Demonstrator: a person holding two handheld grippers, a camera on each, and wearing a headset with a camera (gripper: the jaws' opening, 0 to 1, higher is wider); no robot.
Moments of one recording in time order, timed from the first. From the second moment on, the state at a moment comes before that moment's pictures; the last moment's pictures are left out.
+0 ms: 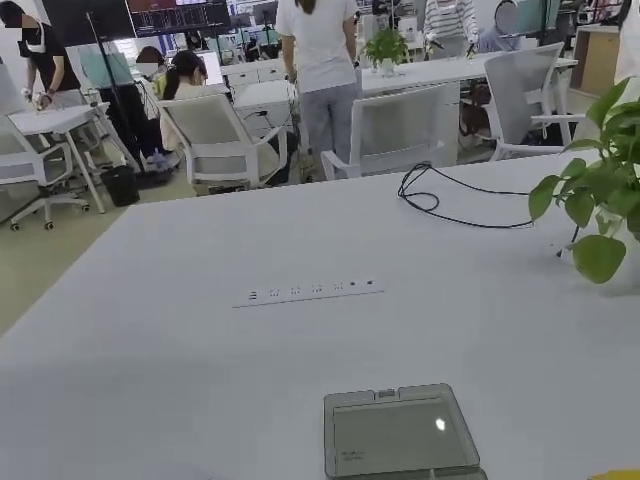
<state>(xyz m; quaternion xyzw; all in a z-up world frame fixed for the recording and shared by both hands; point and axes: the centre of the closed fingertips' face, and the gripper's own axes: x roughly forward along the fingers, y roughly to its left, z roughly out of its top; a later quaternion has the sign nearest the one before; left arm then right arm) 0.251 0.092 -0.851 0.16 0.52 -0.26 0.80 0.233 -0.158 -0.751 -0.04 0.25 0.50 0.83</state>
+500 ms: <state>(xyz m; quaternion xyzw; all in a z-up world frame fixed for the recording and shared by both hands) 0.256 0.098 -0.851 0.18 0.54 -0.28 0.77 0.229 -0.161 -0.753 -0.04 0.25 0.49 0.83</state>
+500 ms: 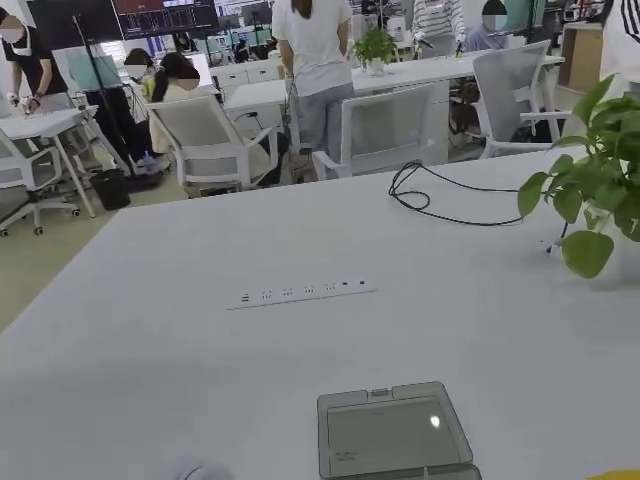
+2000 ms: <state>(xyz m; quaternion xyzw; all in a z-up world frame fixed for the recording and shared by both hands) 0.263 0.065 -0.779 -0.05 0.45 -0.29 0.84 0.233 -0.141 -0.739 -0.04 0.26 0.50 0.83</state>
